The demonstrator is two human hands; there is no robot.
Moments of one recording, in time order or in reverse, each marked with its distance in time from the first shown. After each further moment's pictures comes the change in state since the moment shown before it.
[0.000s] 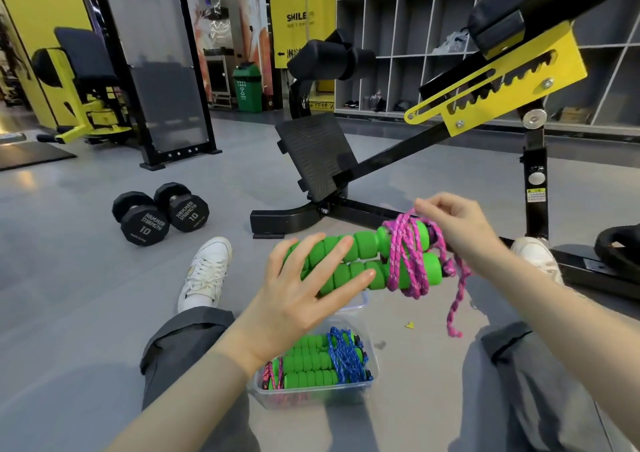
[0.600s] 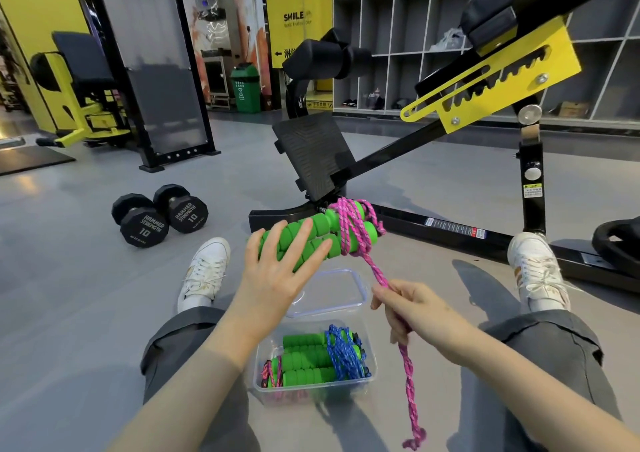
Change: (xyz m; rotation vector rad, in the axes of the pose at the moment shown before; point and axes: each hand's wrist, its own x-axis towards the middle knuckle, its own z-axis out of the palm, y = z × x) left_hand -0.019 -0.018 0.024 0.228 -0.162 -0.128; right_hand -0.085 0.022 0.044 0.139 -0.456 0.286
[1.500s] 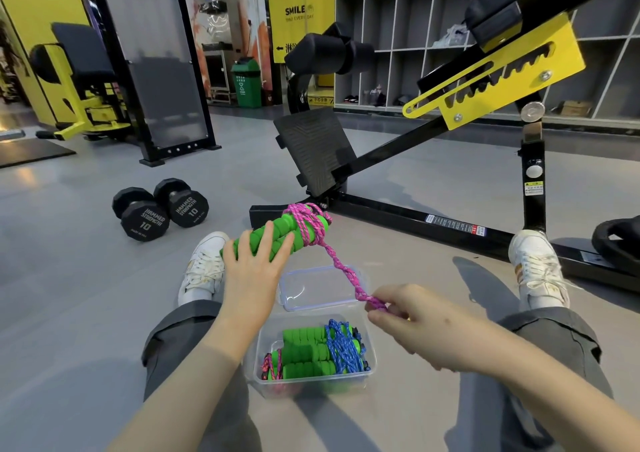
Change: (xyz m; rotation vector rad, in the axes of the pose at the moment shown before) left_hand -0.030 -0.008 0.021 0.044 -0.269 -0.263; right_hand -0.044 -0.059 0.011 -0.771 -0.127 -0.080
